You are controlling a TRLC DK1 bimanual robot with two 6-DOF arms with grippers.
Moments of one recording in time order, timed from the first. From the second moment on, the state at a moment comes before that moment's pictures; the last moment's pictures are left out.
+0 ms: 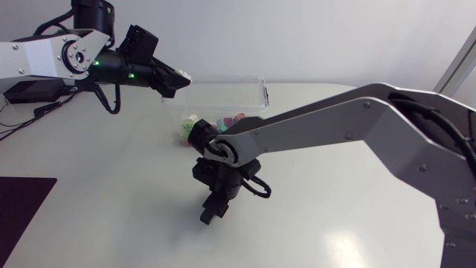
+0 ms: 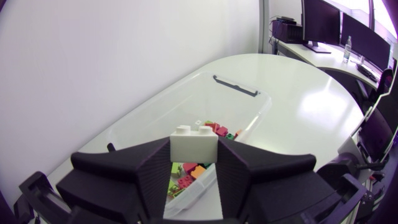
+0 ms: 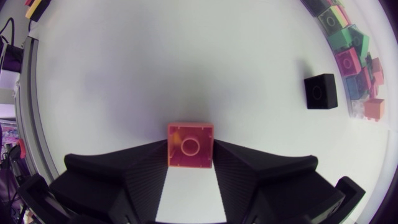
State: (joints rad) left arm -0.16 1.73 1.35 -0.20 0.50 0.46; right arm 0.85 2.13 1.40 -0.66 -0.10 -0.21
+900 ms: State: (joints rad) left arm -0.23 2.07 1.67 -0.13 0.34 0.33; right arm 0.73 1.69 1.29 -0.71 -0.10 -0.21
